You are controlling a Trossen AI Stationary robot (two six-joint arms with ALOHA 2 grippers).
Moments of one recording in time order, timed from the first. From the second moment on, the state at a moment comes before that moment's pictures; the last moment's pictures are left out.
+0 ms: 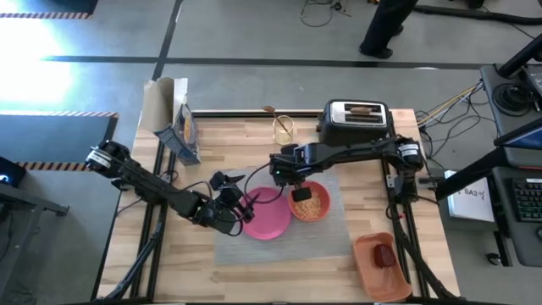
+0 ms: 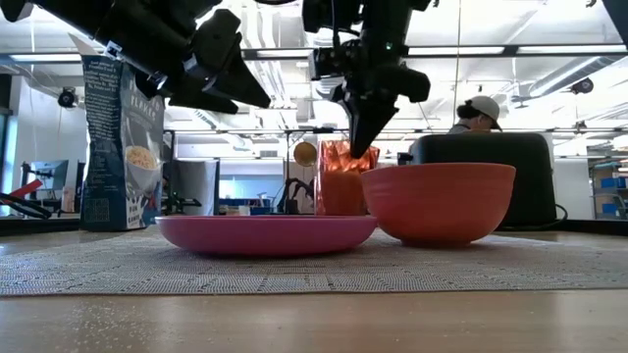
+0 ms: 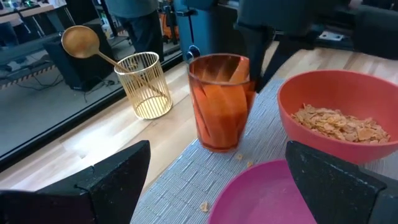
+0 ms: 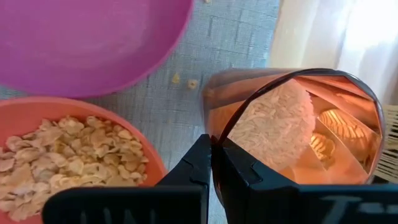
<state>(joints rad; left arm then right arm) -0.44 1.50 0.77 0.01 -1.07 -0.56 -0.03 1.90 1.61 -0.99 0.15 -0.33</state>
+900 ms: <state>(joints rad) -0.44 1.50 0.77 -0.01 -1.07 -0.56 -0.03 1.91 1.61 -0.99 0.00 -0.25</state>
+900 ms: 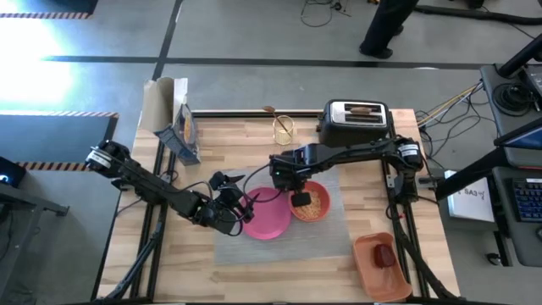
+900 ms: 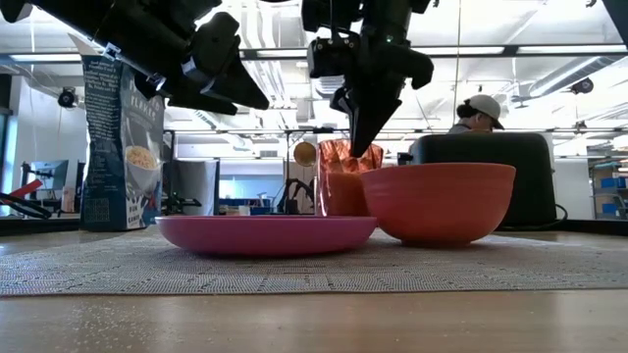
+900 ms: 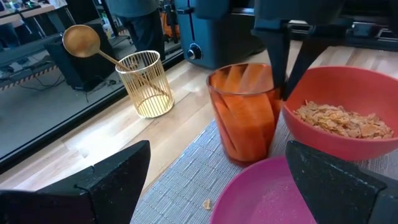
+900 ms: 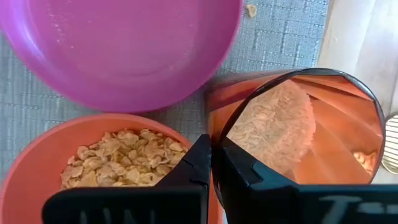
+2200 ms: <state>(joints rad) -0.44 1.44 0.77 -0.03 -1.07 -0.47 0.20 1.57 1.61 -1.55 0.08 0.75</state>
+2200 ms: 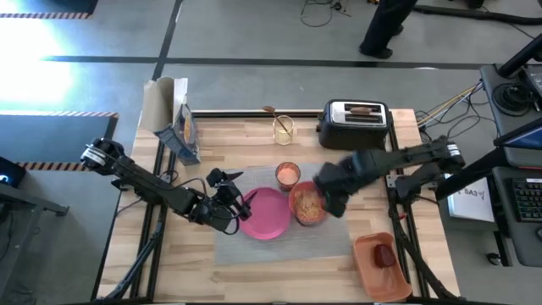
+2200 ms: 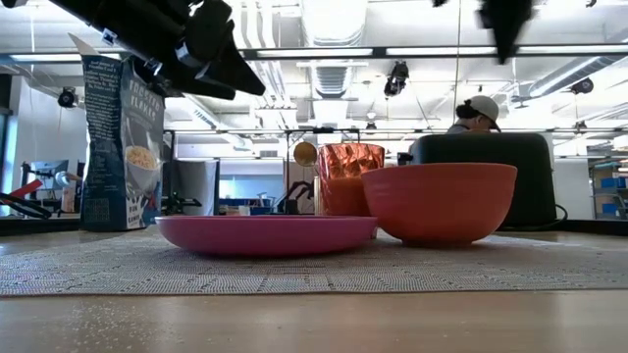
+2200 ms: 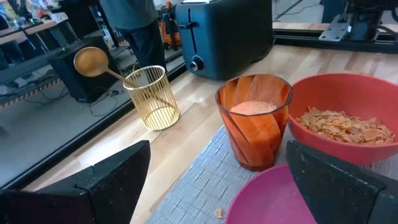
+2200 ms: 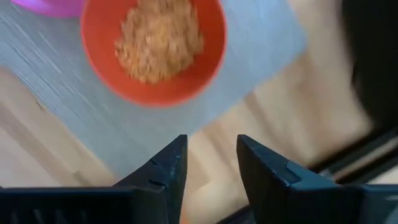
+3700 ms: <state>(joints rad) -0.36 1.36 0.79 0.01 -0.85 -0.15 0.50 1.39 1.30 -1.57 0.03 1.45</state>
